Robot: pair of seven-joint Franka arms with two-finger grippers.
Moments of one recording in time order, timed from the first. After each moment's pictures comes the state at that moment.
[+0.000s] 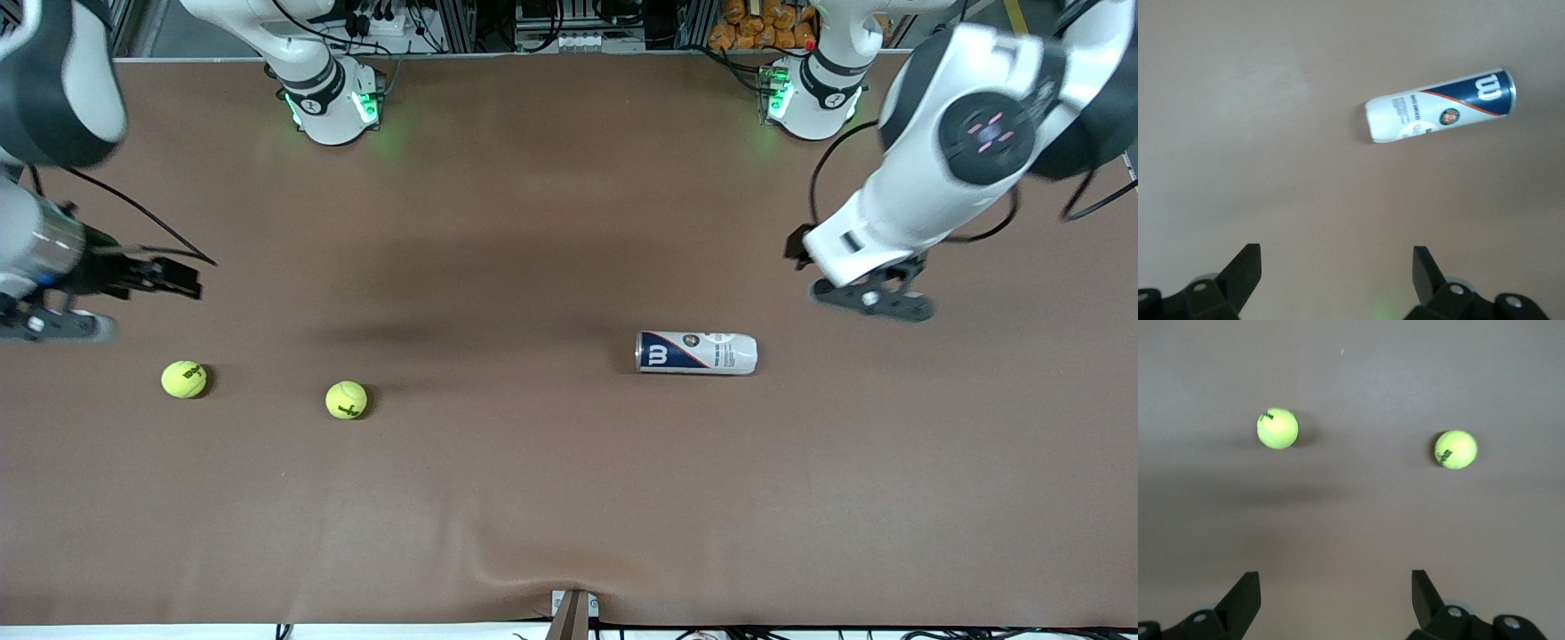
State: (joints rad) left arm -0.08 0.21 -0.33 -1.62 0.10 1.64 -0.10; right arm 0.07 0.19 -0.05 -1.61 -0.01 1.63 0.01
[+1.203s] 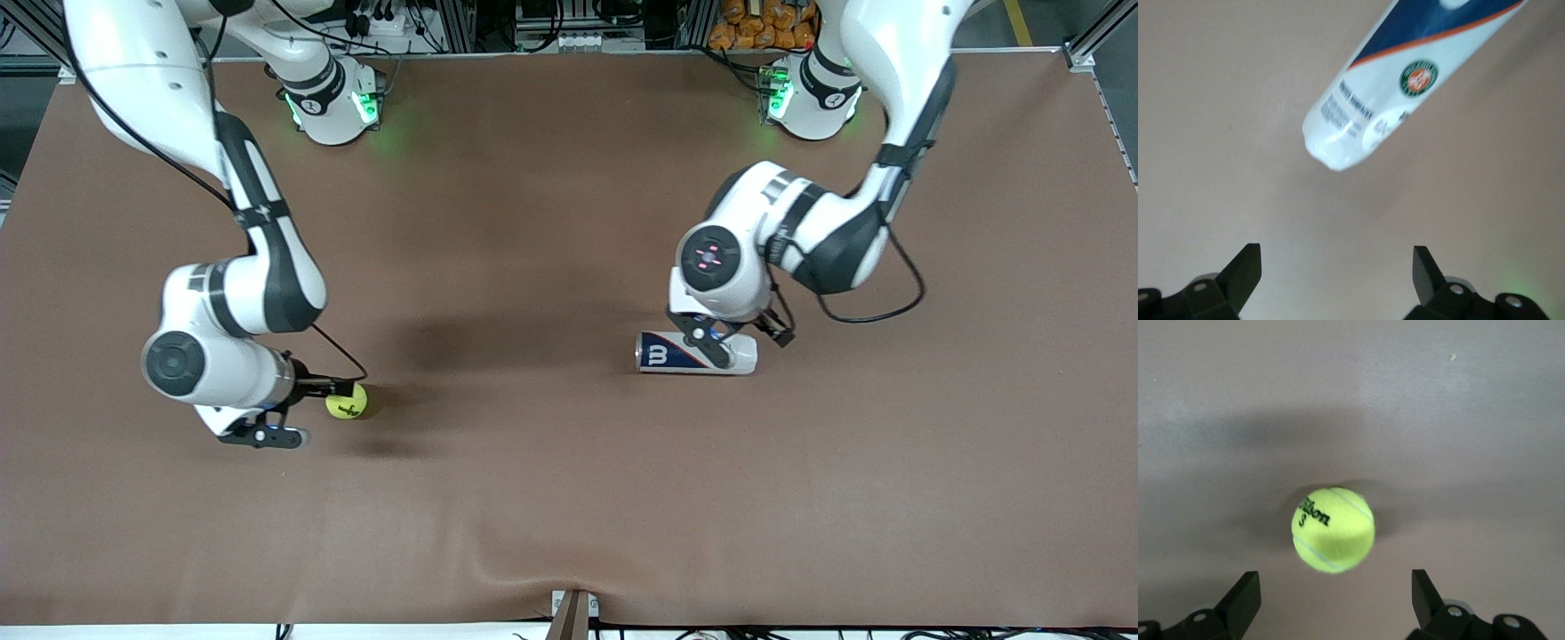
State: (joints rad) left arm -0.29 0.50 -0.33 -1.61 0.44 1.71 0.19; right arm 0.19 0.61 -0.04 -1.61 0.06 2.08 0.22
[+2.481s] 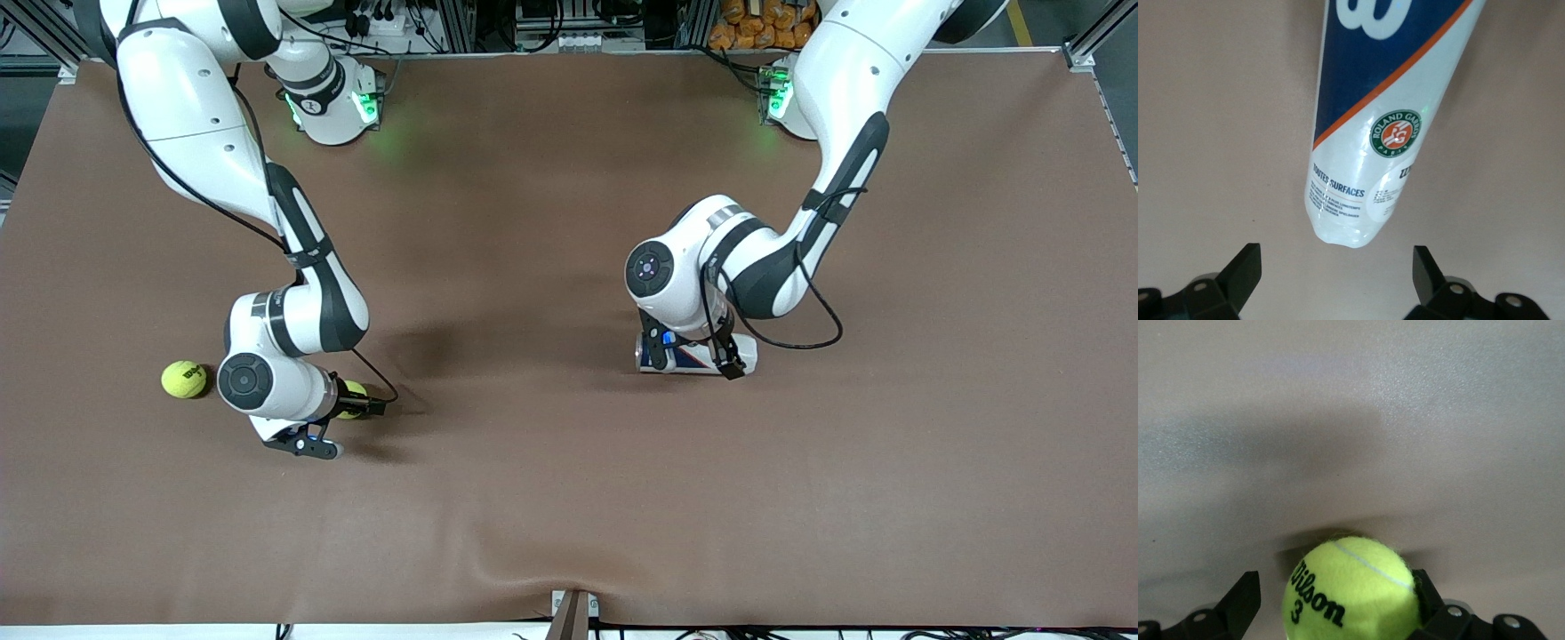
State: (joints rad) left arm -0.34 0.65 -0.33 -1.60 0.66 1.82 0.48; right arm 0.22 0.74 -0.05 -1.61 0.06 2.23 0.34
